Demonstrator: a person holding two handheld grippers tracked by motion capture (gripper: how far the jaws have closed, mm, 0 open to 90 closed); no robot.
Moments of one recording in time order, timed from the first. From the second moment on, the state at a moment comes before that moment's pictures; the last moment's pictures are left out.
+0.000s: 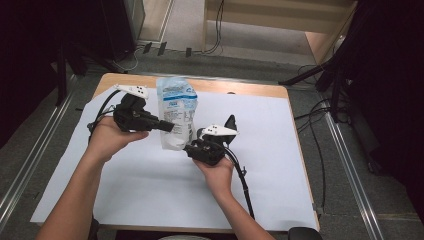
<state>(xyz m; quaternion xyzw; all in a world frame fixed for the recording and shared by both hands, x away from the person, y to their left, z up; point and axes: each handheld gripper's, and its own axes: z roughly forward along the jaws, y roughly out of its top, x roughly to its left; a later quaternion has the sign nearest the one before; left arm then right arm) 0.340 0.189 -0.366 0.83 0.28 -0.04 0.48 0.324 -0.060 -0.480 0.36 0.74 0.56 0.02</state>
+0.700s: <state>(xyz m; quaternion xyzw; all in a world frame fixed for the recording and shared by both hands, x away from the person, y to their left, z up) 0.342 0.220 -0.373 0.82 0.32 0.01 0.48 0.302 -0.099 -0.457 0.30 0.80 0.52 0.02</state>
